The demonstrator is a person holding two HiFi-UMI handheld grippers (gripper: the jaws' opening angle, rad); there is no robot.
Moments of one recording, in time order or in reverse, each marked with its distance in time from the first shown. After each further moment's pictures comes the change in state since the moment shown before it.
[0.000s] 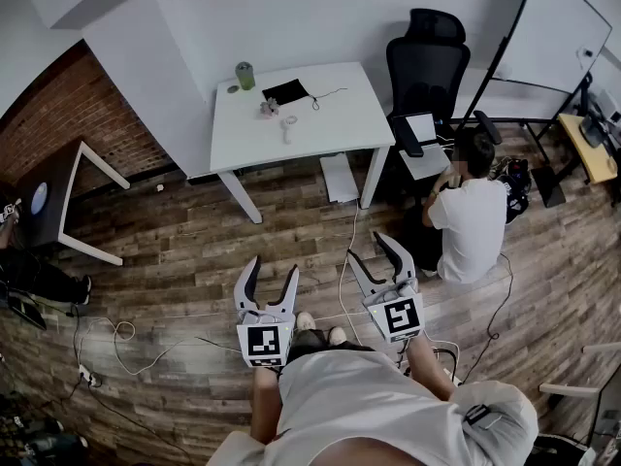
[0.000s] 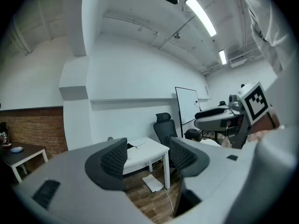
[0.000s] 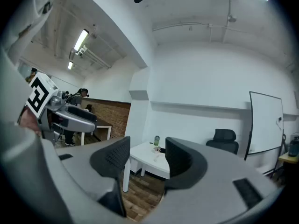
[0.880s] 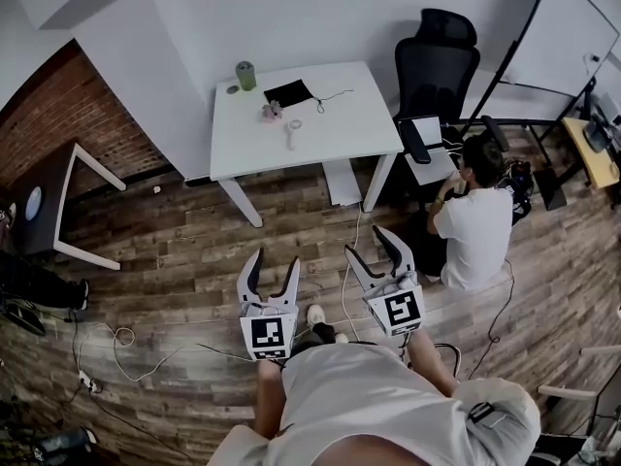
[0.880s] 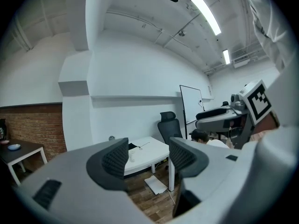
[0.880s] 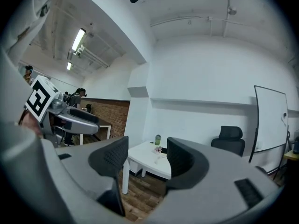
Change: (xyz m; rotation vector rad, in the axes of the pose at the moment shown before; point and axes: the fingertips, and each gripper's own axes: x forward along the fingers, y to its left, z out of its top) left arm 0.071 0.050 -0.015 -0.023 0.005 0.007; right arm 0.083 -0.015 -0.010 0.010 0.016 0.010
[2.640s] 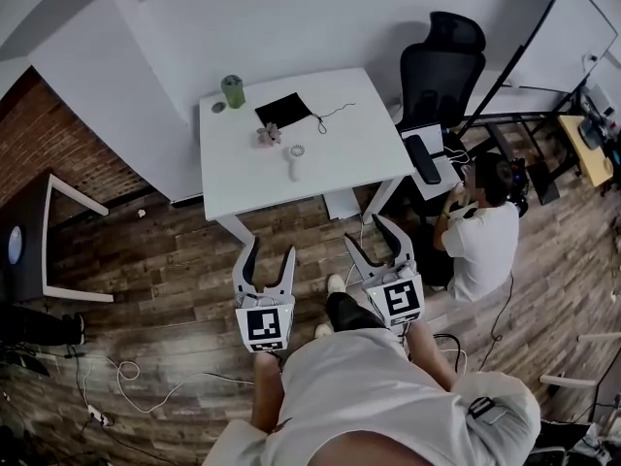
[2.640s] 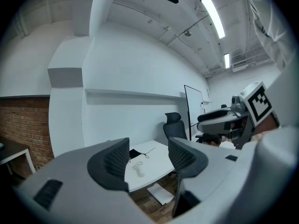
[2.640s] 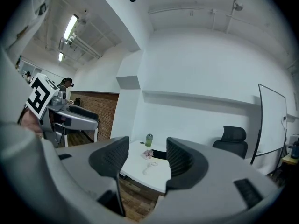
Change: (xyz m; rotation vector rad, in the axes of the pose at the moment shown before) left arm 0.173 0.128 -0.007 -0.018 -0.027 -0.073; right arm 0.194 -0.058 -0.013 -0.013 0.058 -0.090
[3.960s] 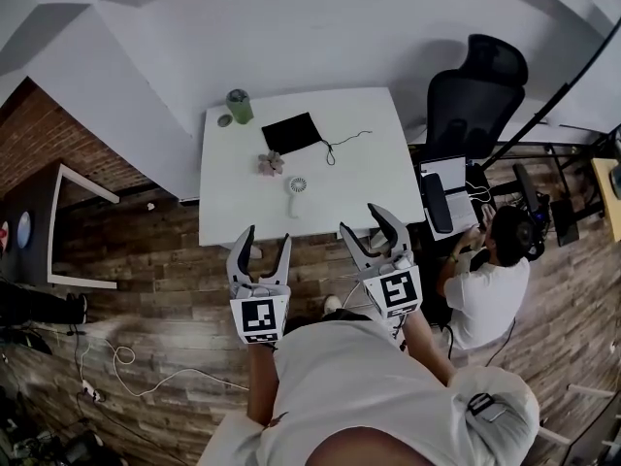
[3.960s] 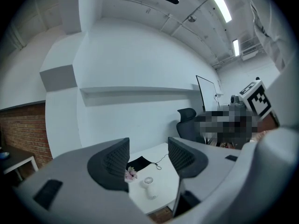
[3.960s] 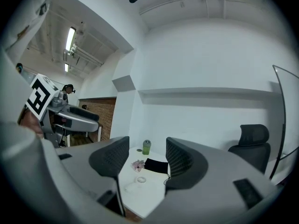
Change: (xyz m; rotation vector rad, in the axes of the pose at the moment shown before) left arm 0.174 0.019 0.030 0.043 0.037 0.131; right arm 0.142 -0.134 -0.005 0.039 -0.061 0.142
